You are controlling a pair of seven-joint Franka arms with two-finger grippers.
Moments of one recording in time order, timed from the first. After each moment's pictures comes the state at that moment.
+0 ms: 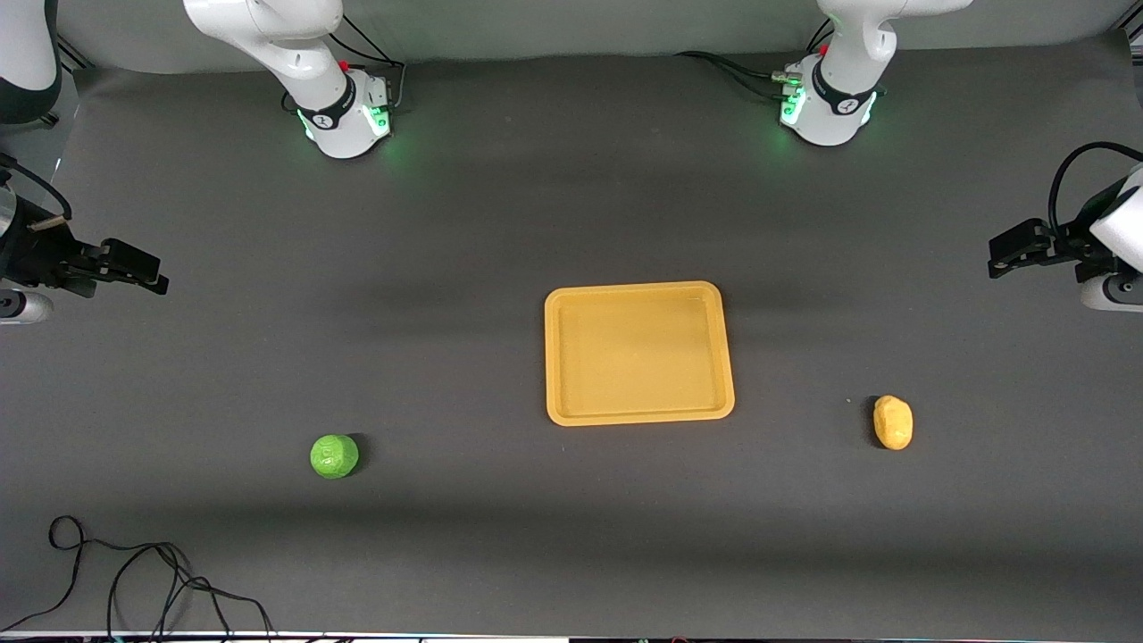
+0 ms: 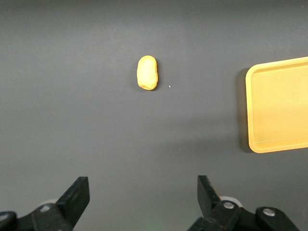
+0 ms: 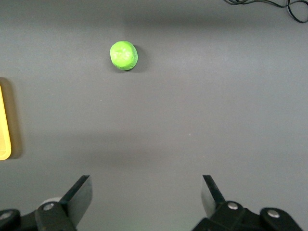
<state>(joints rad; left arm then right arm) 0.00 0.07 -0.02 -1.53 0.03 1.55 0.08 -0.02 0.04 -0.02 -1.60 0.01 1.61 -0.03</state>
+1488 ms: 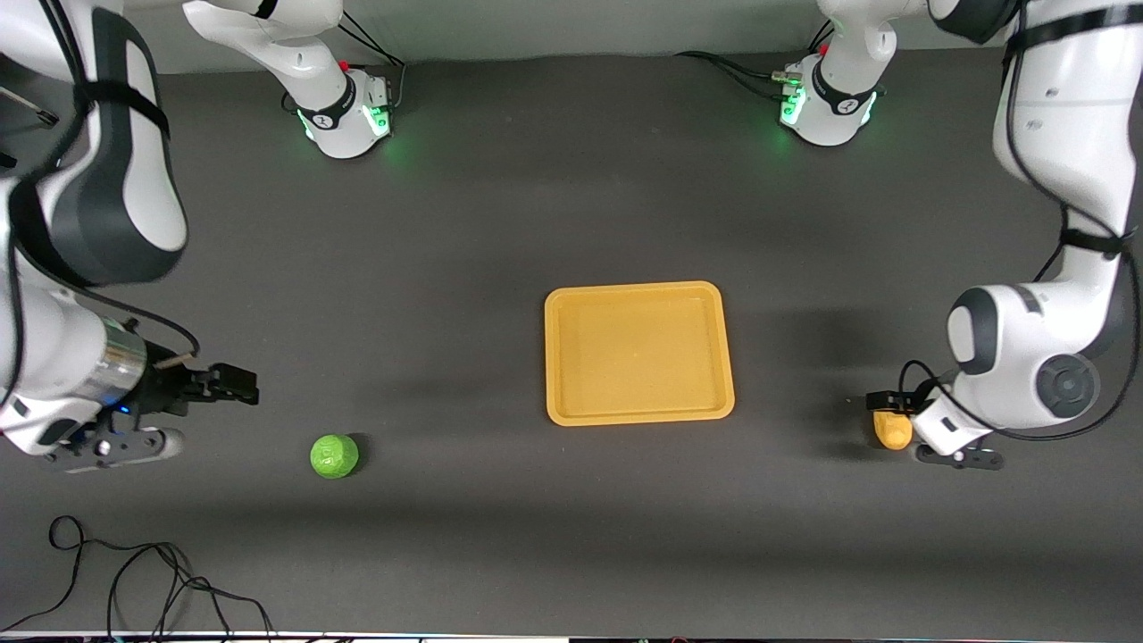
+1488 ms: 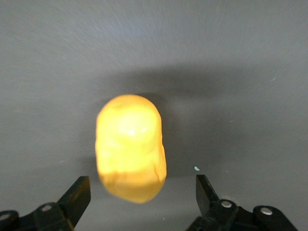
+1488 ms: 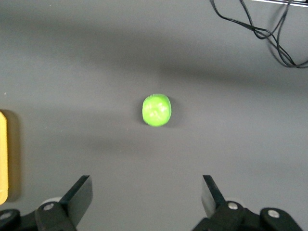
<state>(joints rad) 0.05 0.67 -0.02 -1.68 -0.03 2.20 0.19 0.09 0.50 0.00 -1.23 0.02 1.73 -0.02</state>
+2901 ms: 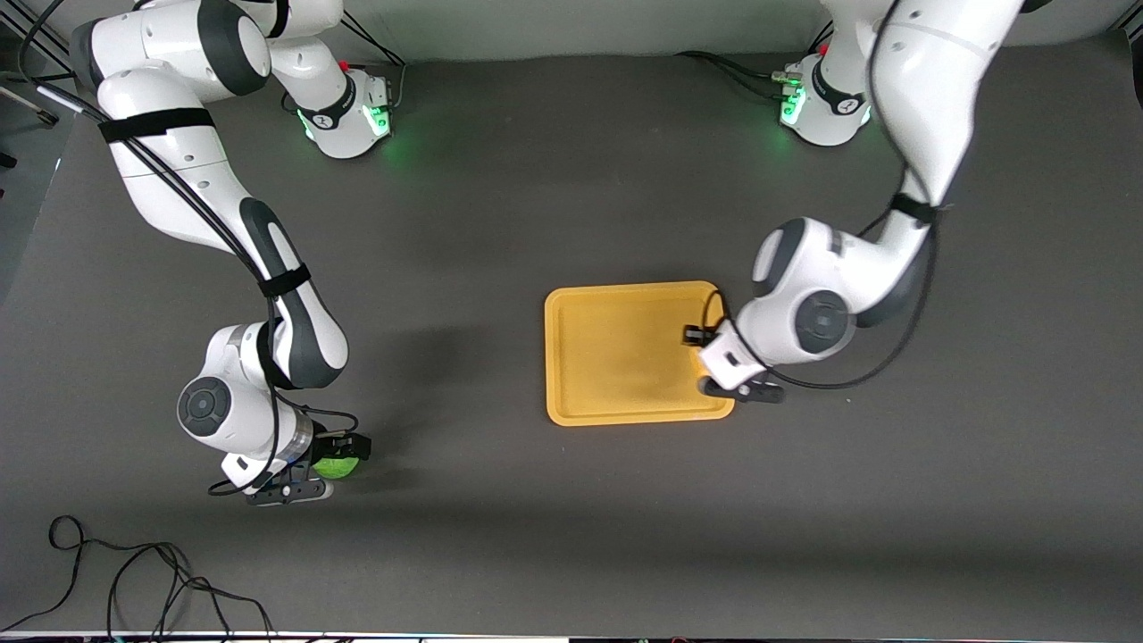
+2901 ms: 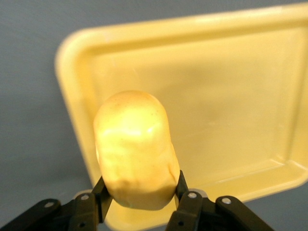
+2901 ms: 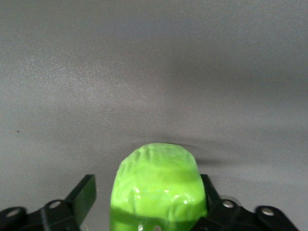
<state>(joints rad) -0.22 0.53 -0.26 -1.81 -0.17 2.20 -0.25 0.11 0.79 0.00 -1.53 0.06 2.40 -0.02</state>
